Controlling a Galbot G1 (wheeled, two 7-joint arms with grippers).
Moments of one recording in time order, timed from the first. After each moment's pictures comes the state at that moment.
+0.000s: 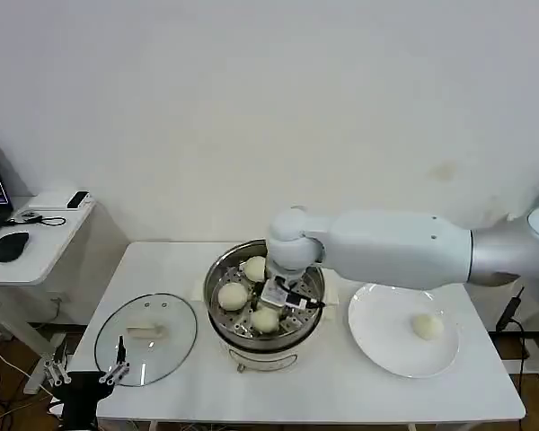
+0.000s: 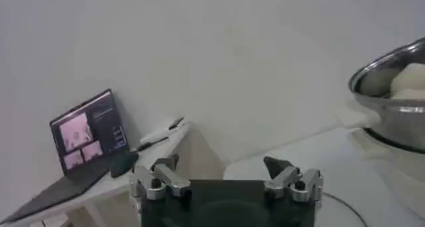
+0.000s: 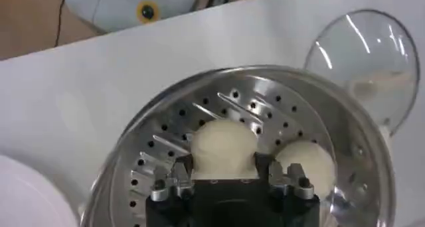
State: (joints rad) left arm 1.88 -1.43 -0.73 -2.31 0.19 0.14 -0.17; right arm 0.50 1.14 -1.30 1.61 -0.08 0.10 -1.11
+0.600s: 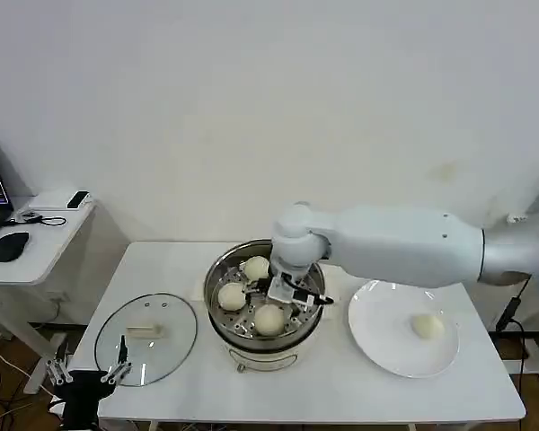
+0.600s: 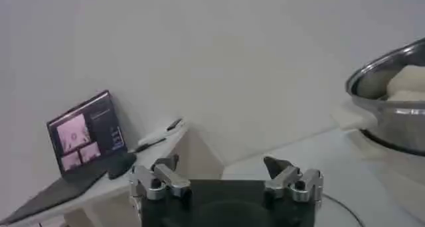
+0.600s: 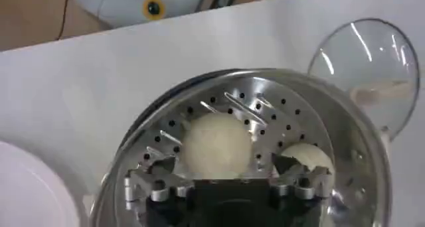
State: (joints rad) left arm 1.87 -1.41 -0.73 -2.31 0.19 0.14 -0.17; right arm 0.53 1.10 -1.28 1.62 -0.09 0.12 -1.09
